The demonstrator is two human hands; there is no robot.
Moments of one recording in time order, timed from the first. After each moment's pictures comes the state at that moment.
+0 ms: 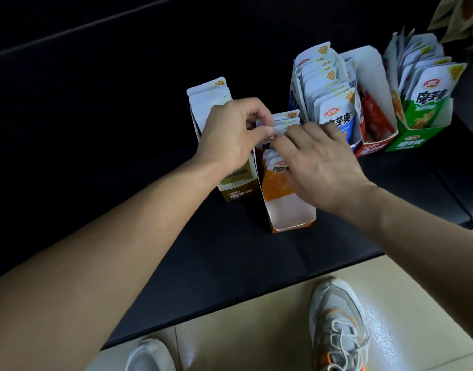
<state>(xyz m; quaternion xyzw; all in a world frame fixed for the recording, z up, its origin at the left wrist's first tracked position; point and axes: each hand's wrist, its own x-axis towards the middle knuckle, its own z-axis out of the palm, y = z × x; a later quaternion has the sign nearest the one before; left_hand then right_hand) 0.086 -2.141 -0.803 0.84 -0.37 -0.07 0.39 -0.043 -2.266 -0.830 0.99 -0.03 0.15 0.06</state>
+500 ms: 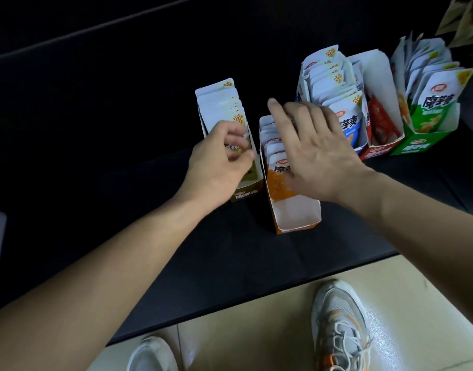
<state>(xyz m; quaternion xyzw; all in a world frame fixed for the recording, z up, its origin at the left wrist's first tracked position) 0.058 -2.090 -0.797 0.86 -0.23 -0.16 0.44 -0.024 -2.265 -0.817 0.99 -0.05 0.10 0.04</state>
